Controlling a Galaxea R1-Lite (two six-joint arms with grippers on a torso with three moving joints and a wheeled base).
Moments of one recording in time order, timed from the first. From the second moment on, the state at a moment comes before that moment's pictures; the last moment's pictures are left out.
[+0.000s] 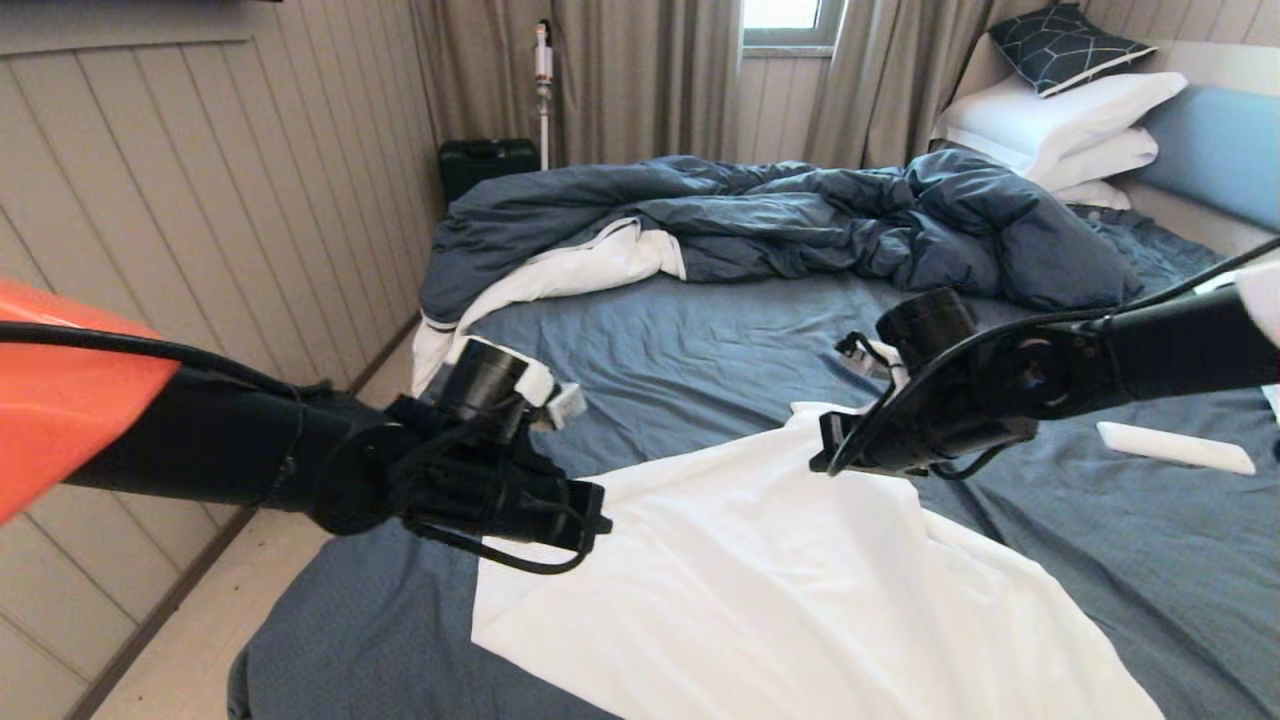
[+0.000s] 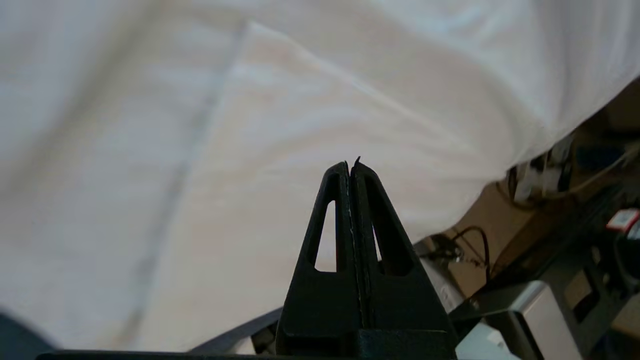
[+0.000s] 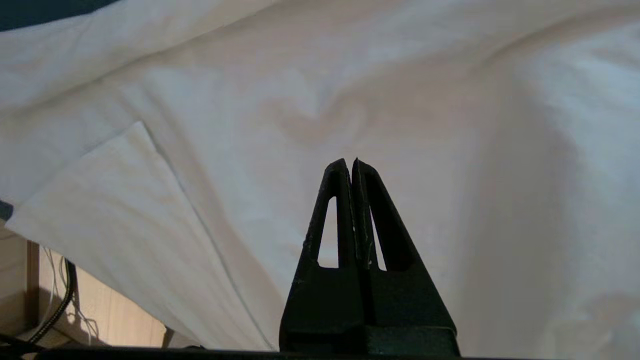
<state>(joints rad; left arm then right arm) -0.63 1.96 -1.15 -0.02 -0.30 -0.27 0.21 1.99 -1.36 0.24 0.23 0.24</state>
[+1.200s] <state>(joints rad) -0.50 2.41 -1.59 0.01 -0.06 -0.16 0.26 2.11 -1.41 0.24 0.23 0.24</state>
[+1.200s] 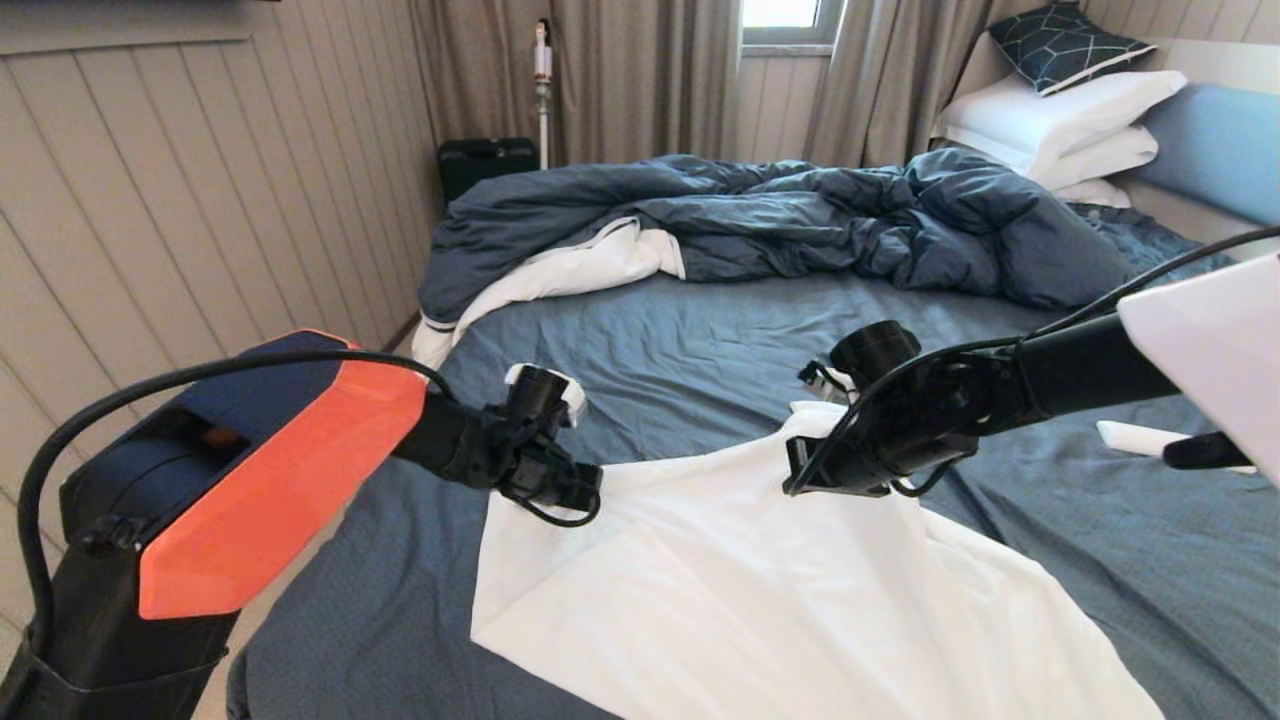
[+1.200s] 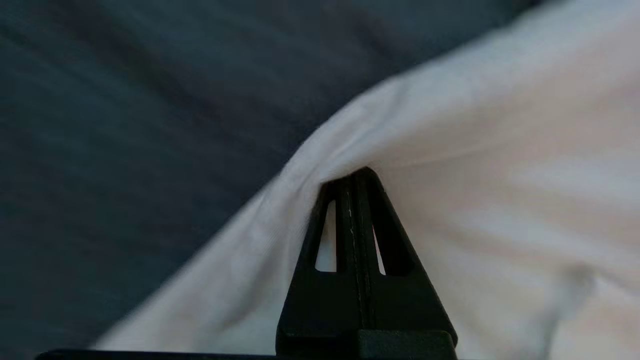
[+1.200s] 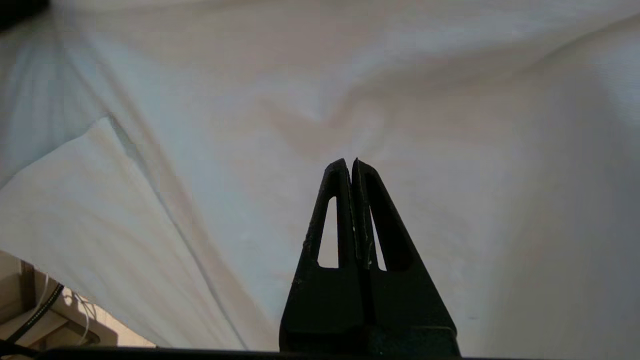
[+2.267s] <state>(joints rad) -0.46 2.34 -1.67 0.10 -0.02 -0.19 0.26 2.10 -1.40 0.24 0.23 0.24</state>
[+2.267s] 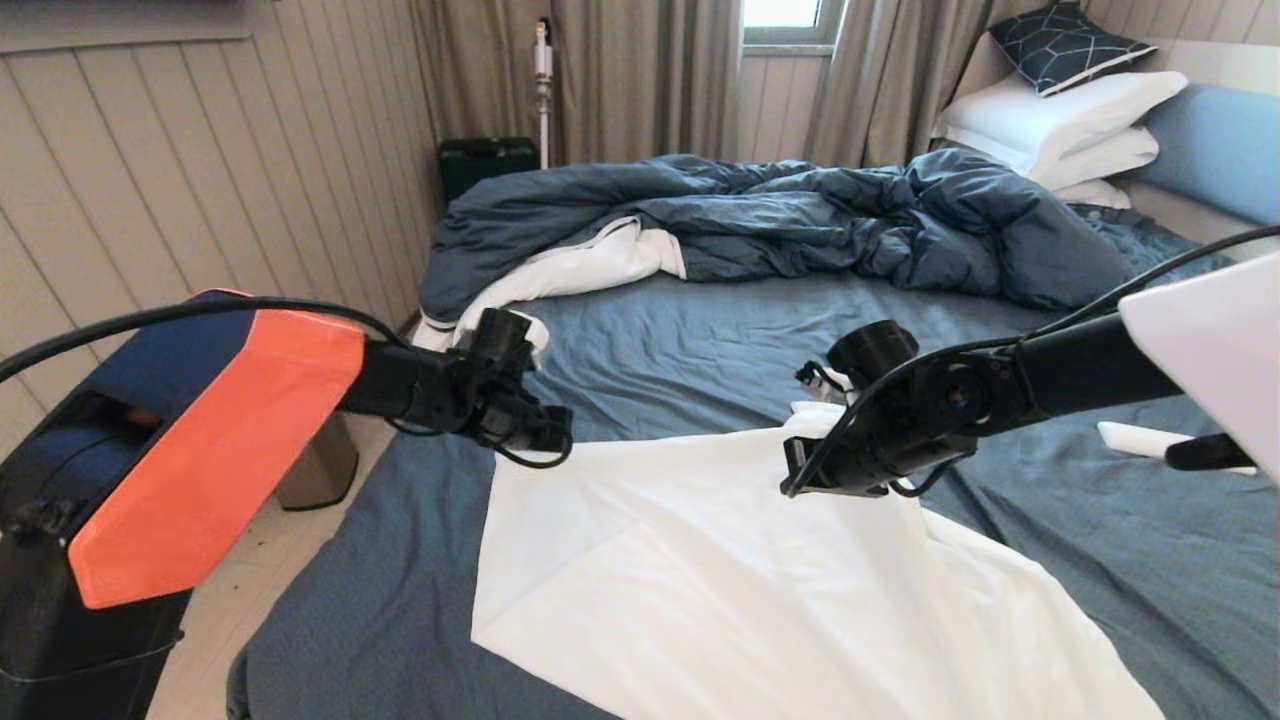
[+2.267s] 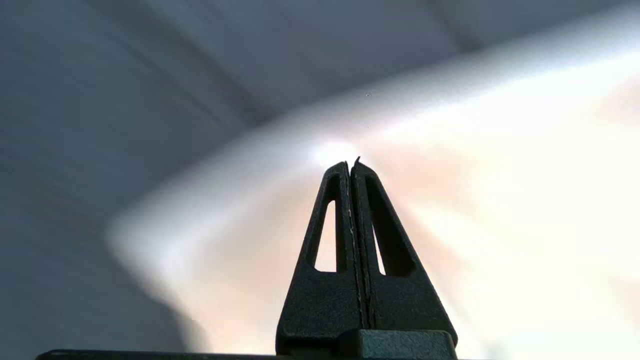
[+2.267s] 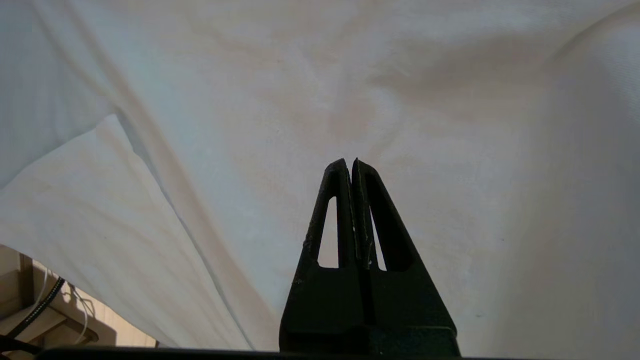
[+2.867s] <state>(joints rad) -0.79 2.25 -1.44 0.04 0.32 -0.25 0.25 2.08 -1.42 0.24 0.22 0.23</state>
